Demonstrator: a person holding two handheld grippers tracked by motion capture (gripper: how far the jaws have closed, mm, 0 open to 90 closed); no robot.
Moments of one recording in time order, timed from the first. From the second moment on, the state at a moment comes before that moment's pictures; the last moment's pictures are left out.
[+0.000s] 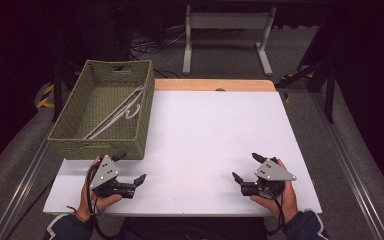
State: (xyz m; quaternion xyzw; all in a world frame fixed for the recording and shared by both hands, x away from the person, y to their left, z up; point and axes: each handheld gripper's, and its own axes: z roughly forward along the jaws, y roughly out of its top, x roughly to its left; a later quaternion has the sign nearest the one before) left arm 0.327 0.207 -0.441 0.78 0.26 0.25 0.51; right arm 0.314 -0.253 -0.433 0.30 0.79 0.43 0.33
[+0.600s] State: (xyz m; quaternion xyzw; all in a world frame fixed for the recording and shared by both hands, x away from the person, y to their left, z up) left arm 0.326 0.206 -0.441 0.79 0.26 0.25 0.50; right arm 0.313 -0.251 -0.434 0.30 0.79 0.43 0.33
